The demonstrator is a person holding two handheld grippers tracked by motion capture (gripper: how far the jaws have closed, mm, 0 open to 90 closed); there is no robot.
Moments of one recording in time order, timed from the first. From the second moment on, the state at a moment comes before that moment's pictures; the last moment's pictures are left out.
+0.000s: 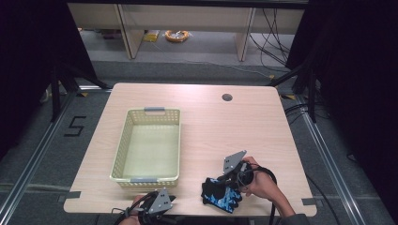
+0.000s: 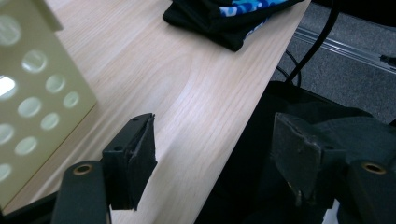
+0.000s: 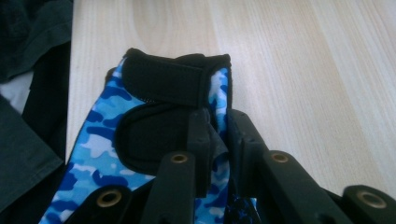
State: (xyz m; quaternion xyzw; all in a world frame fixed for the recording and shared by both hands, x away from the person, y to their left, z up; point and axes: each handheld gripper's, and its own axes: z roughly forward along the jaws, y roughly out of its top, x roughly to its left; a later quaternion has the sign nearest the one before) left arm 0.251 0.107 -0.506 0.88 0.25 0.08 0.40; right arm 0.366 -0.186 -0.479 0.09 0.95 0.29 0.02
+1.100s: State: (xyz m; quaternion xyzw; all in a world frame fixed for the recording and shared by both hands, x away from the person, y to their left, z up) left arm 0.282 0.043 -0.486 0.89 0.20 0.10 0.41; right arm 0.275 -0.241 -0.477 0.35 0.86 0.35 0.11
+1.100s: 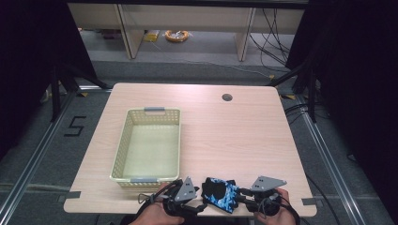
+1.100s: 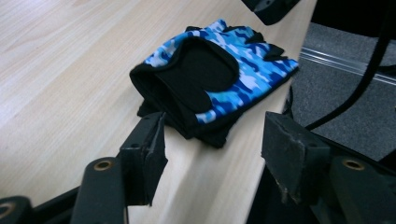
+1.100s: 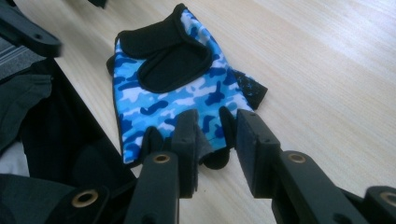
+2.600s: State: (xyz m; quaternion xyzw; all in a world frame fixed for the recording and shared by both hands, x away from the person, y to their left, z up) left arm 0.282 0.018 -0.497 0.89 0.18 0.07 0.40; right arm 0.320 -0.211 -0.471 0.23 0.93 0.25 0.12
